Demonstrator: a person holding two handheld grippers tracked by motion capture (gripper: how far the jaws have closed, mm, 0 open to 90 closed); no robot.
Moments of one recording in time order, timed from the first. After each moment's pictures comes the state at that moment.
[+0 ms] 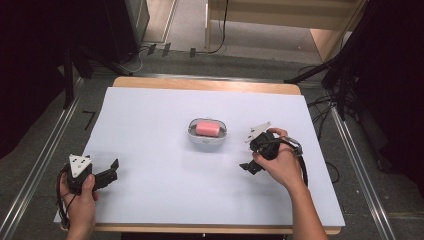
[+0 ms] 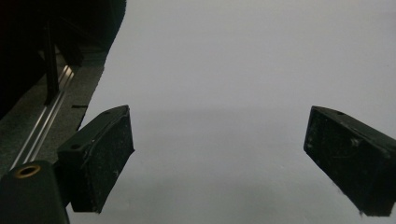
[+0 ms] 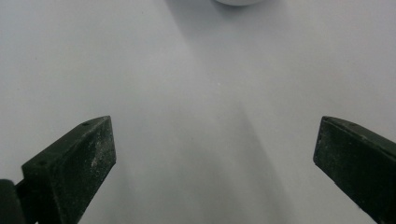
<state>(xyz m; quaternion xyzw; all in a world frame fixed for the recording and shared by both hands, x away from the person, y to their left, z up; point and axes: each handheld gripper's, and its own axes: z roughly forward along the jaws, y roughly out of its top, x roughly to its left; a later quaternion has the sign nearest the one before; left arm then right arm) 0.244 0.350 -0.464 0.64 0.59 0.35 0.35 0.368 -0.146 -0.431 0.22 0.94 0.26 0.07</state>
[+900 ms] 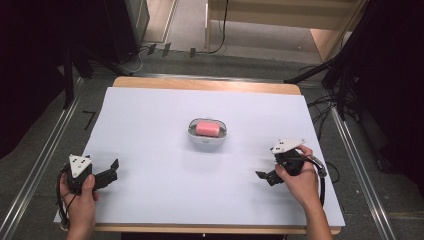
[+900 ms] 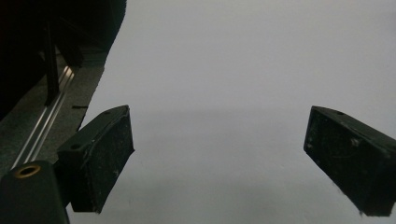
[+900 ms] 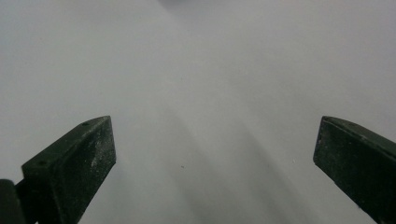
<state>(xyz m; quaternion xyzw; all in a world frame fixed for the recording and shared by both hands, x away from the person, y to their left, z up) 0.244 0.350 -0.464 0.63 0.59 0.35 0.35 0.330 -0.211 -0.452 0.29 0.88 0.35 0.10</state>
